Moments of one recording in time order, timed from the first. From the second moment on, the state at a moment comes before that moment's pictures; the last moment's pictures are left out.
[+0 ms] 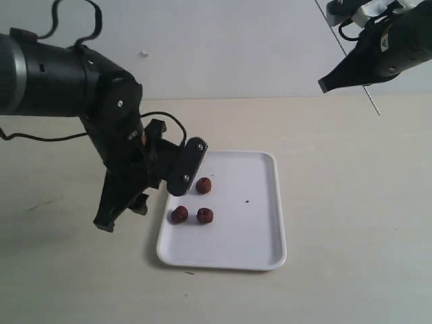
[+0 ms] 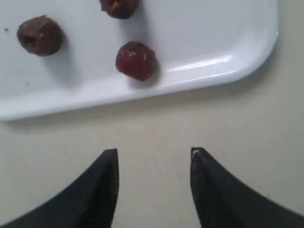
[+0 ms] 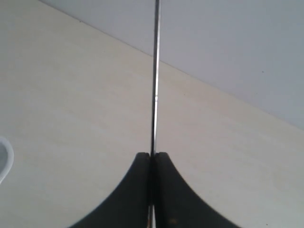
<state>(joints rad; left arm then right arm) -0.65 1.91 -1.28 0.16 0.80 1.19 0.06 1.73 -1.23 -0.49 0.35 0.18</state>
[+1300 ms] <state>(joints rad) -0.70 2.03 -1.28 0.17 0.59 1.46 0.06 1.73 -1.23 -0.47 0.31 0.18</state>
